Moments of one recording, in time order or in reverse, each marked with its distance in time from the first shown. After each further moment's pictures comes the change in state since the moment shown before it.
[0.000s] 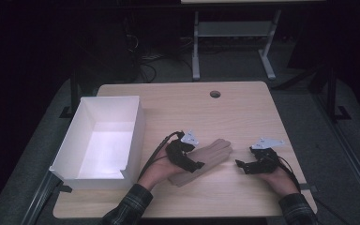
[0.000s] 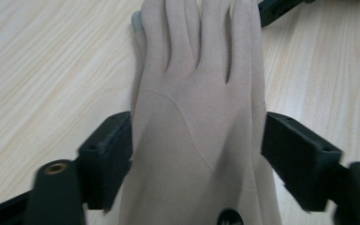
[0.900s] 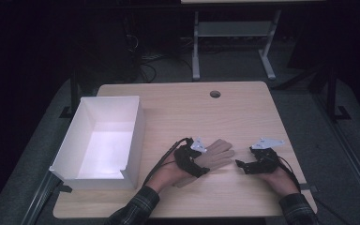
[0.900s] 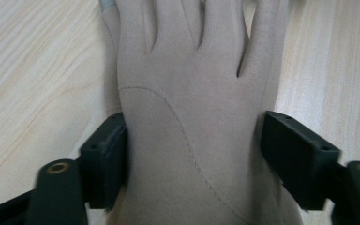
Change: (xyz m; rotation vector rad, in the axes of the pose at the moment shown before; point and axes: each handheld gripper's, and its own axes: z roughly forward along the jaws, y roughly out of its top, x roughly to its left) left arm -0.010 -0.005 0.031 0.034 -0.017 0.036; right arm 0.000 0.000 0.000 0.000 0.000 -0.001
